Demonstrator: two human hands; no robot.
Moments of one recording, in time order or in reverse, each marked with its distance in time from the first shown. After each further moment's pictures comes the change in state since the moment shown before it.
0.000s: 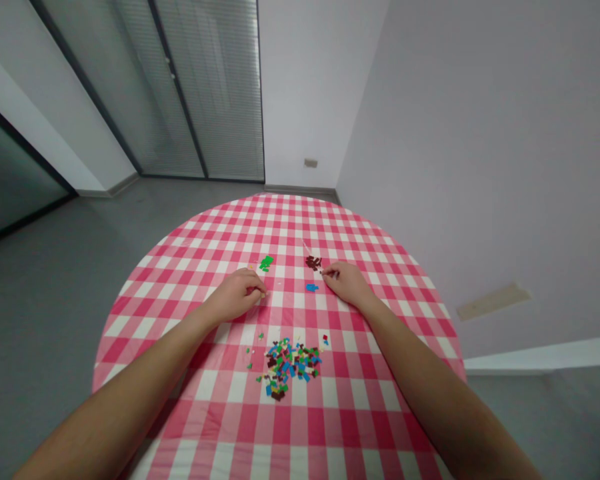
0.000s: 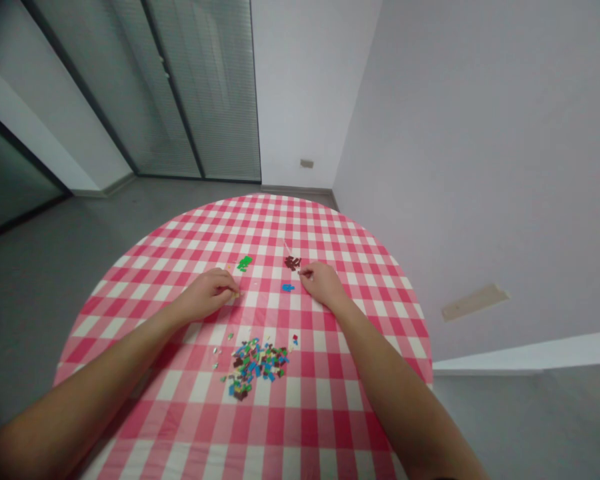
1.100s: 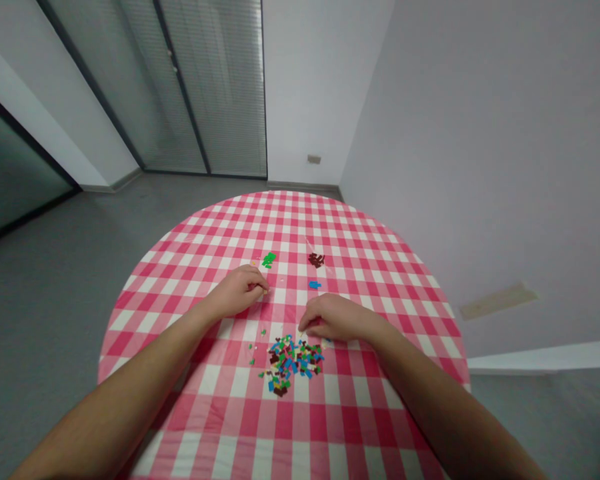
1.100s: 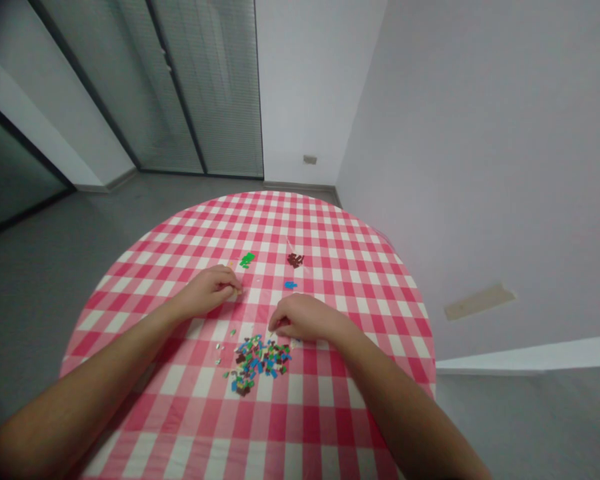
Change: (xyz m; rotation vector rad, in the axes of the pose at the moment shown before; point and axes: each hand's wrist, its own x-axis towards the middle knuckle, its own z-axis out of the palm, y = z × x) left_hand -0.001 -0.003 -0.002 -0.036 -0.011 0.016; right_hand -0.043 -0.064 -0.006 0.090 -0.645 -0.501
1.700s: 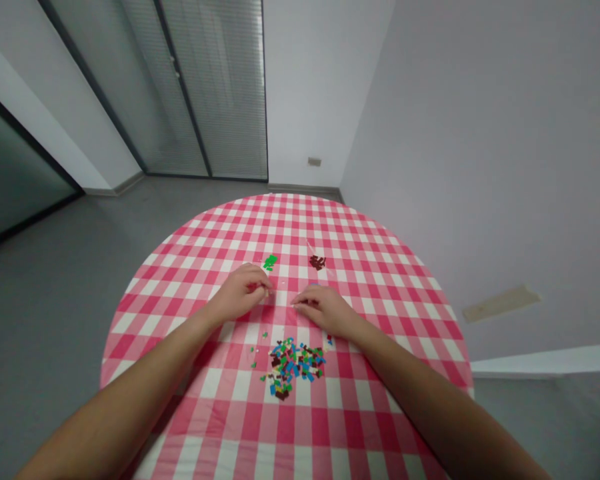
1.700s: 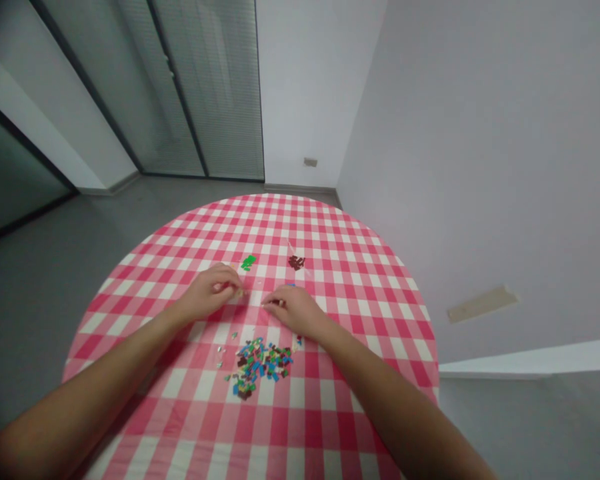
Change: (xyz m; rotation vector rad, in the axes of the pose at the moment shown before) left_hand -0.001 0.008 0.001 -0.071 0.166 0.058; right_hand 0.018 0.001 0.013 0.134 0.430 0.066
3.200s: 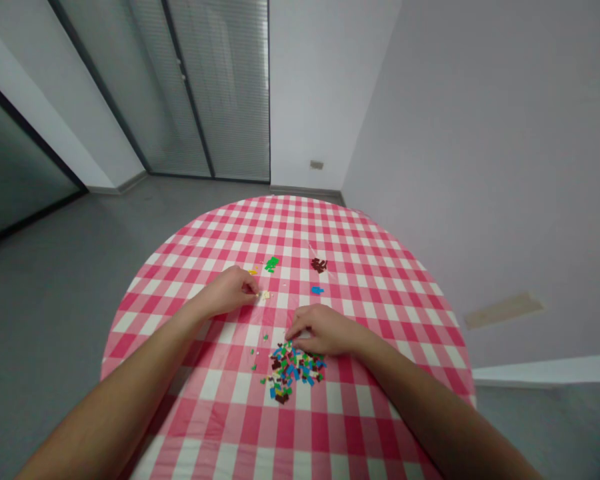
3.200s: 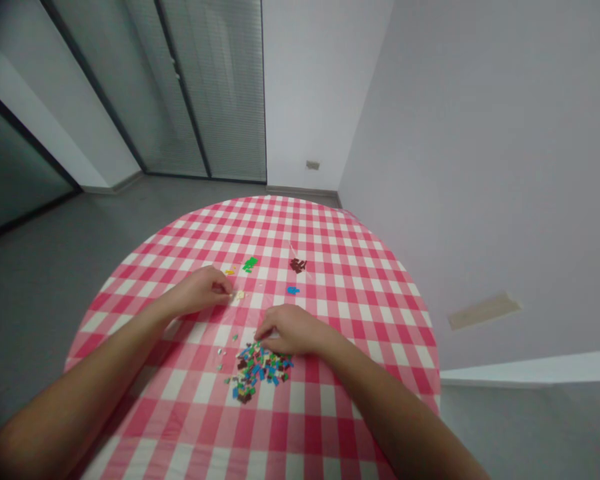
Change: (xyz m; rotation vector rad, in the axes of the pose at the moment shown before) left_hand 0.004 -0.017 -0.025 0.089 -0.344 -0.307; right_hand -0.004 -0.003 0.008 0.008 -0.321 -0.219
